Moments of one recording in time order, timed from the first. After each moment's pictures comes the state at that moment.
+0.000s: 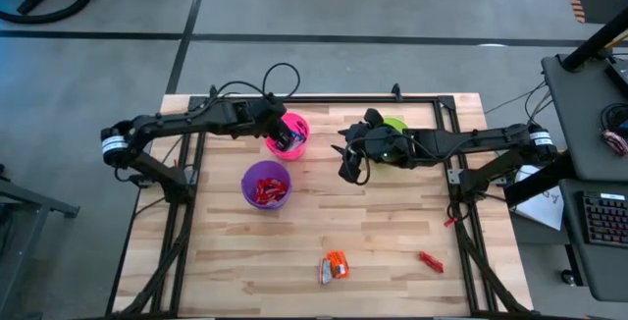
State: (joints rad) left arm 0.39 1.46 1.10 -0.58 -0.26 -0.31; right arm 0.03 1.41 1.25 -0.37 0.46 0.11
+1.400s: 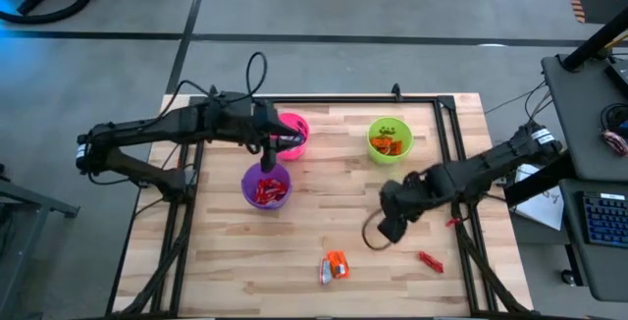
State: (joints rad) left arm 0.15 1.22 1.27 -0.45 0.05 -0.08; right arm 0.36 1.38 1.16 -1.05 -0.14 1.15
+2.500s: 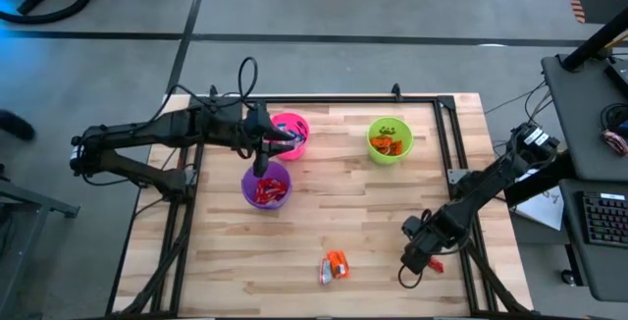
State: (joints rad) left arm 0.12 1.16 1.22 -0.46 0.04 -0.13; right arm 0.72 1.42 0.72 -0.64 -0.25 1.57
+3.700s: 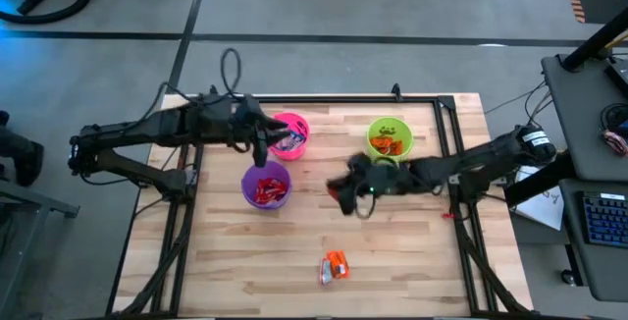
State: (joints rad) left arm 0.08 1.13 1.28 -0.47 -0.15 -0.30; right arm 0.19 1.44 1.00 -0.02 0.31 0.75
